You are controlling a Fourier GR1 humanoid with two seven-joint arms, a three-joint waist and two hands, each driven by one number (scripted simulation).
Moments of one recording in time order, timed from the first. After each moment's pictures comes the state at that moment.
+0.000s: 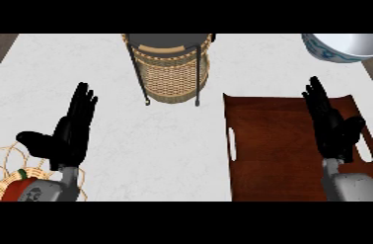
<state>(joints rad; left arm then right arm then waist) -0.10 0.30 -0.19 -1.51 0.34 0.36 -0.05 -0.14 -0.31 0.06 -1.47 -0.11 -0.24 0.04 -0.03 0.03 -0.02</state>
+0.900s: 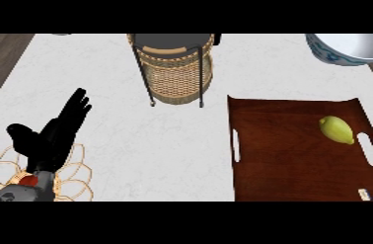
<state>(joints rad) -0.07 0.45 -0.20 -1.53 0.37 0.19 0.08 -0.05 -0.41 -0.40 -1.23 -0.78 0.53 -0.42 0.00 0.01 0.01</state>
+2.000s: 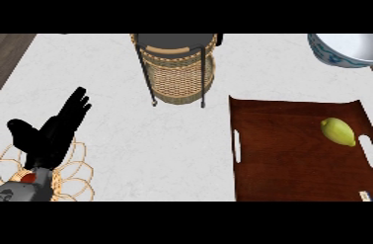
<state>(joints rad) -0.09 0.45 -0.17 -1.50 0.35 0.14 0.10 0.03 -0.83 -0.25 -1.07 -0.07 0.49 -0.74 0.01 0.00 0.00</state>
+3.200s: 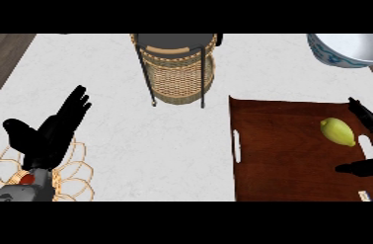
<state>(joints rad) -0.07 0.35 -0.07 -1.57 0.24 0.06 0.18 -0.32 -0.62 -0.14 -0.57 0.22 0.24 -0.89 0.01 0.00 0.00</state>
